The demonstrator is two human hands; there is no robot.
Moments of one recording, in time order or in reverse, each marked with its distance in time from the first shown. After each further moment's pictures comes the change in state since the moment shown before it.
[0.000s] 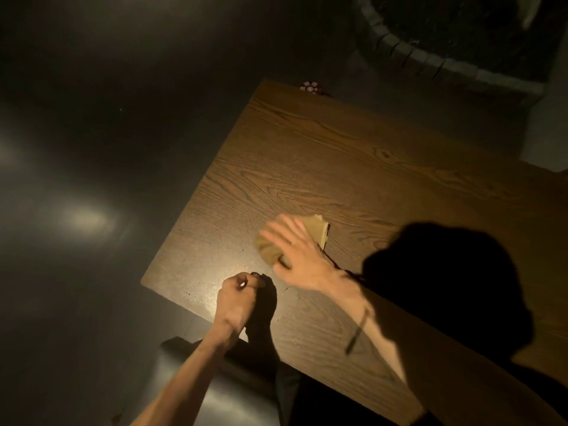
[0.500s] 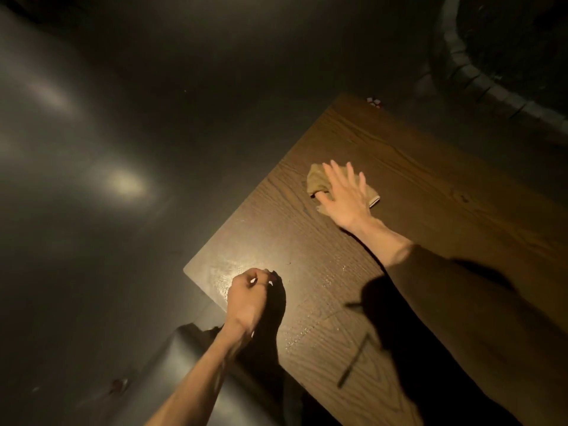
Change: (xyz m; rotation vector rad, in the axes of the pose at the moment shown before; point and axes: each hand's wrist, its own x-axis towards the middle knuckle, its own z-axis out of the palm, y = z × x) left_hand 0.037 -0.009 -0.040 -0.238 0.187 -0.025; right_hand 0.160 0.042 -0.047 -0.176 -0.024 0.302
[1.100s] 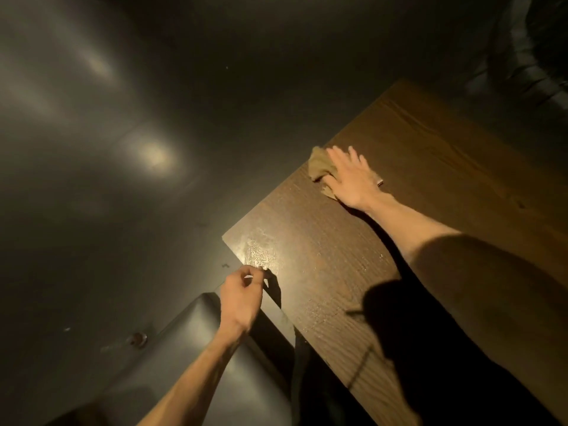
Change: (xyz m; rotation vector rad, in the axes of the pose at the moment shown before) left_hand -0.023 -0.048 -0.061 0.007 0.180 -0.025; right_hand 0.022 -0.067 0.010 -0.073 -0.128 -0.279
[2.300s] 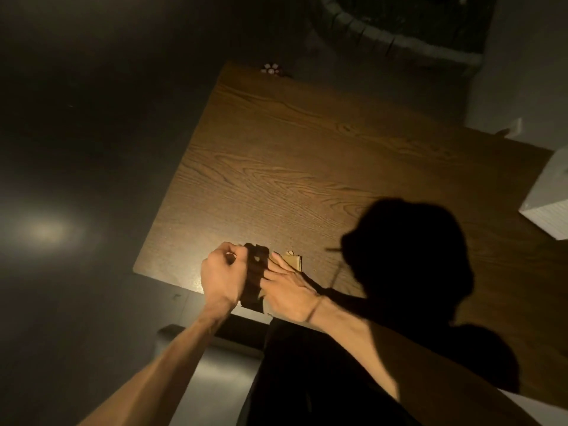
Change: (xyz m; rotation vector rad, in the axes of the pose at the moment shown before) left_hand -0.063 0.058 0.062 0.249 -0.298 0.380; right_hand -0.282 -0.076 0.098 0.048 0.013 -0.046
